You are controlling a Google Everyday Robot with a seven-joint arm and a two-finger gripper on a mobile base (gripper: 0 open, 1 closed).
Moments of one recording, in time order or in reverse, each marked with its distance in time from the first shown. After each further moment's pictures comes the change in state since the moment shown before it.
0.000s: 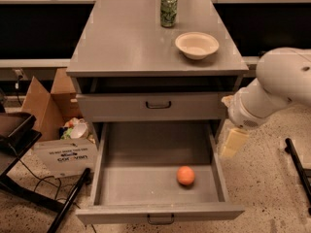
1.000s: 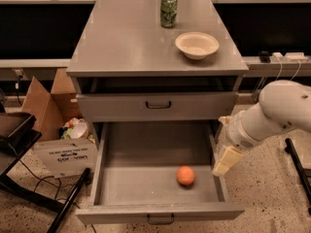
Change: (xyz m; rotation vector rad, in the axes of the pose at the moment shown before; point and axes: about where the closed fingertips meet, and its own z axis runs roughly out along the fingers) arm 0.012 0.030 0.059 -0.067 -0.129 0.085
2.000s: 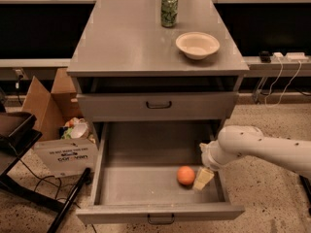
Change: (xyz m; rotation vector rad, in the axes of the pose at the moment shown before) arm 0.055 -0.005 0.203 -0.041 0.045 0.020
